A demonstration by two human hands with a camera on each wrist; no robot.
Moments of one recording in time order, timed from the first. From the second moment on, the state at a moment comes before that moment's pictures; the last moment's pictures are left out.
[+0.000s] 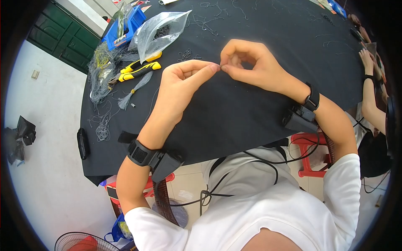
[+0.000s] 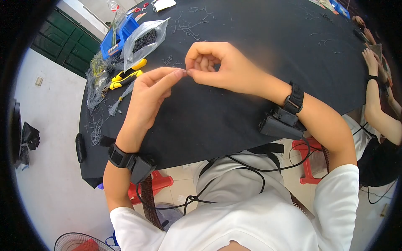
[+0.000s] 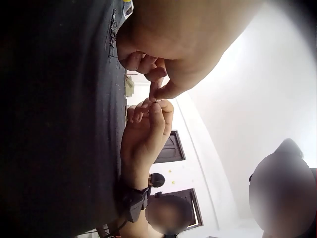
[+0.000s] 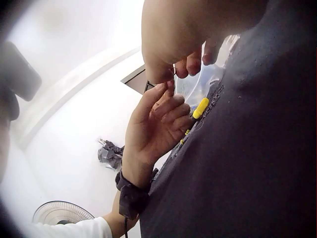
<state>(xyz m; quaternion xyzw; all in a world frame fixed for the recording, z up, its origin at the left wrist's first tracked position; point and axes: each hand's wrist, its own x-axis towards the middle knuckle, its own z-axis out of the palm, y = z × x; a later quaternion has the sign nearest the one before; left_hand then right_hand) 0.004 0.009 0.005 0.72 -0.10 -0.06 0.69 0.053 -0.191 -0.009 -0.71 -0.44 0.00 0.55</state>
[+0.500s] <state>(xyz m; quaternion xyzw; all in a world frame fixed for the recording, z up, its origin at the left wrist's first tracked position) 0.005 0.011 0.007 0.71 -0.08 -0.05 0.70 0.053 -0.190 -0.011 -0.64 -0.39 0.11 0.65</state>
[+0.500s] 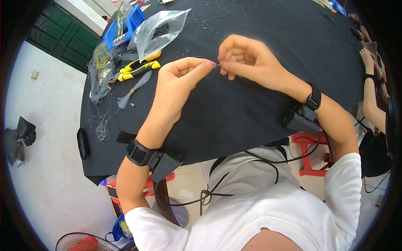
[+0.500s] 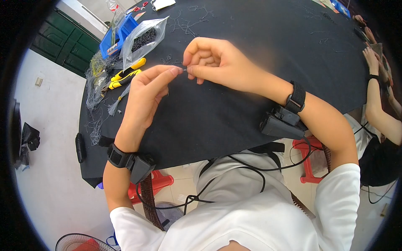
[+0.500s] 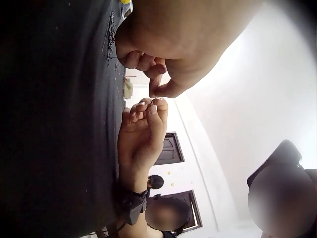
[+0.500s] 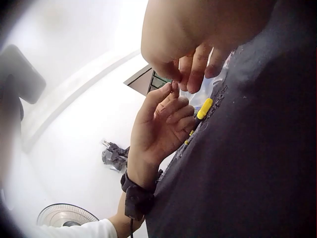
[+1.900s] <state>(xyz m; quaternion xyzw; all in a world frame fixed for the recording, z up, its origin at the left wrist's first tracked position) -0.011 -0.011 0.014 0.77 -0.48 0.31 0.28 0.045 -0.192 0.007 -0.48 -0.21 0.32 0.79</state>
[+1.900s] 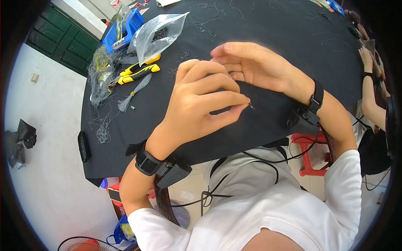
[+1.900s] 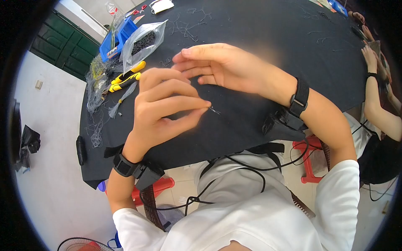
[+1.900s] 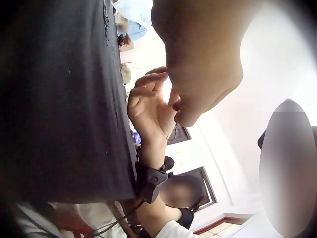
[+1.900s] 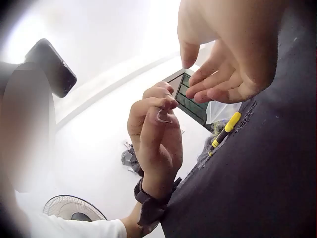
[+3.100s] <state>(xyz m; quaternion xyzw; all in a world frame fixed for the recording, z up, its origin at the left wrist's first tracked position) -0.003 0.009 0.027 0.79 -0.39 0.43 0.20 0.056 -0.210 0.017 -0.76 -0.54 -0.16 0.34</state>
